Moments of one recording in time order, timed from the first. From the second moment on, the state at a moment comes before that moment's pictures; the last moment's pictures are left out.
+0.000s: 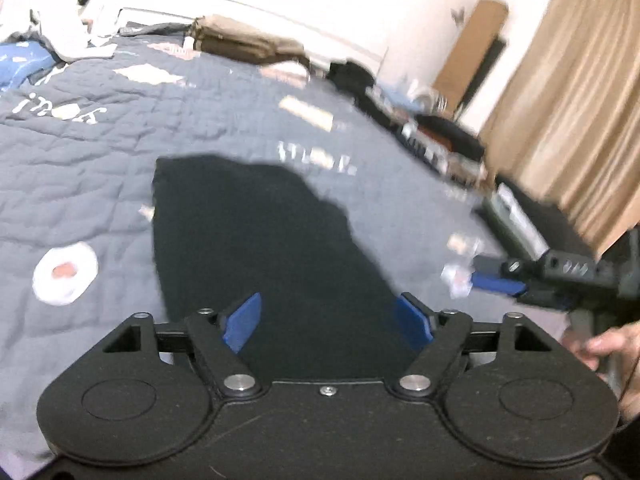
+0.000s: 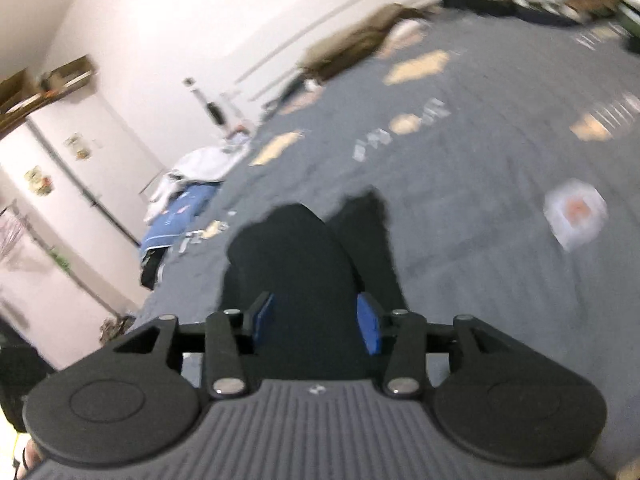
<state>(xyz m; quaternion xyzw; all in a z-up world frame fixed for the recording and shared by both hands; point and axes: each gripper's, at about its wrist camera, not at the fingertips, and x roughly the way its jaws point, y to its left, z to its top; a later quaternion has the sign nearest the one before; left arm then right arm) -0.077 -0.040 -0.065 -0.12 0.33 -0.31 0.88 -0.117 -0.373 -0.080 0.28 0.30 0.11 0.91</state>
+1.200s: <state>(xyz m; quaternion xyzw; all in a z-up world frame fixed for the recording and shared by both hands) -0.005 -0.050 -0.087 -0.13 0.28 -0.27 0.91 0.048 -0.335 -0.124 0.16 0.34 0.22 0.90</state>
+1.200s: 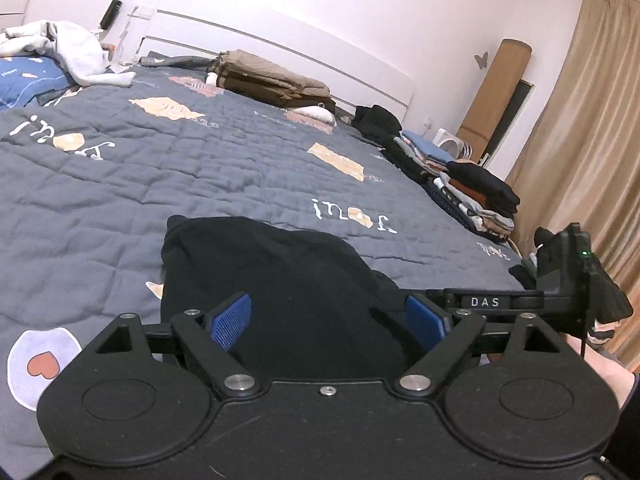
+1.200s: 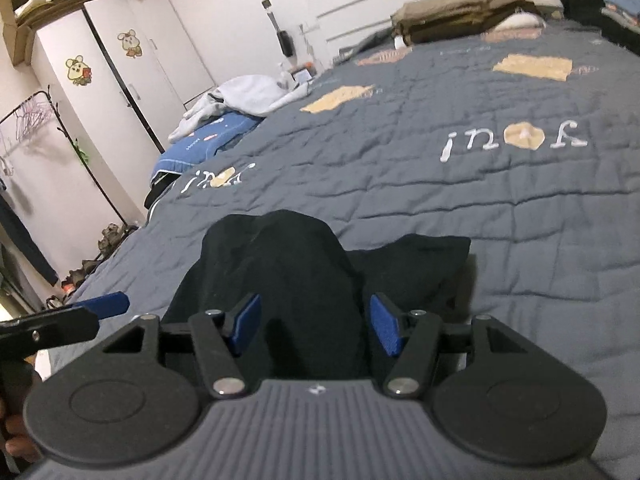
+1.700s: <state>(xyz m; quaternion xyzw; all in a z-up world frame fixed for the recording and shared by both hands) -0.005 -0.049 -0.087 -0.13 0.28 -0.27 0.91 0.039 -0.318 -0.132 0.16 0.32 0.24 0.90</state>
